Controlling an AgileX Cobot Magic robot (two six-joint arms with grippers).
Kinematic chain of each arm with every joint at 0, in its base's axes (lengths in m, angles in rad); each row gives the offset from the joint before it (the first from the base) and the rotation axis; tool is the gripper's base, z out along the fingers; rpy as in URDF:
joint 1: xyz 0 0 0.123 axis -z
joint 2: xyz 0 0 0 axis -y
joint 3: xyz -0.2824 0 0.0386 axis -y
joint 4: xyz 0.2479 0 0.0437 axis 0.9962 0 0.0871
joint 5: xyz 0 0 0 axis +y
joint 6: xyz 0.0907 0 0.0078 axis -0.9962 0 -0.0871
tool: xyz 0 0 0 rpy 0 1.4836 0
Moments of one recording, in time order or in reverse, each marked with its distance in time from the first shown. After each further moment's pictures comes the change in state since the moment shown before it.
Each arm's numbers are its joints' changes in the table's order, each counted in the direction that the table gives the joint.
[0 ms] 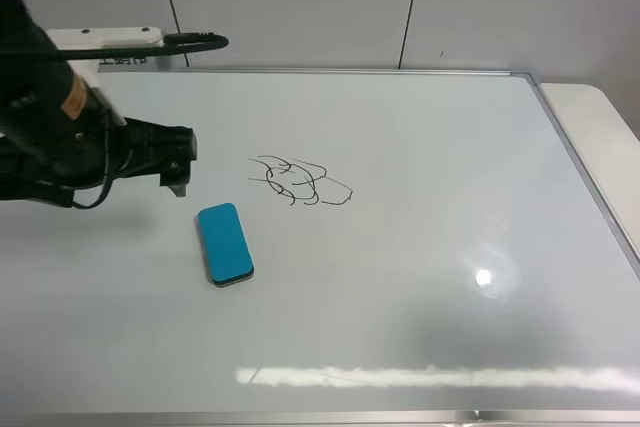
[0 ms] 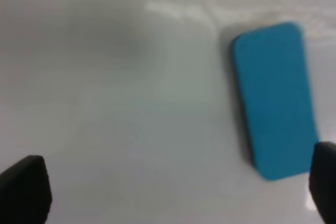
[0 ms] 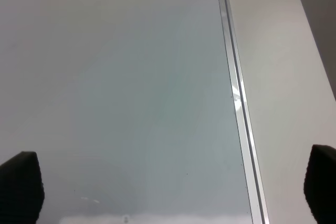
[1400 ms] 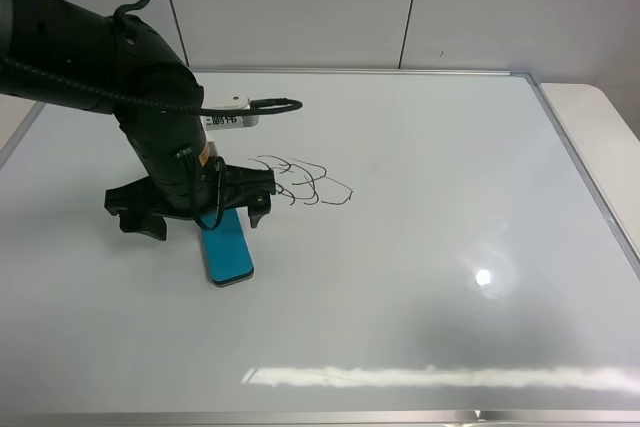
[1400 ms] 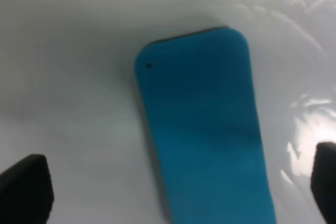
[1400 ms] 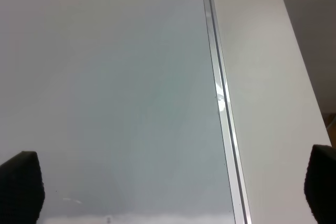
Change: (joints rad) left arm 0.001 -0.369 0.069 -0.086 -0.229 0.048; right arm 0.000 0.000 0.000 -0.039 0.000 0.000
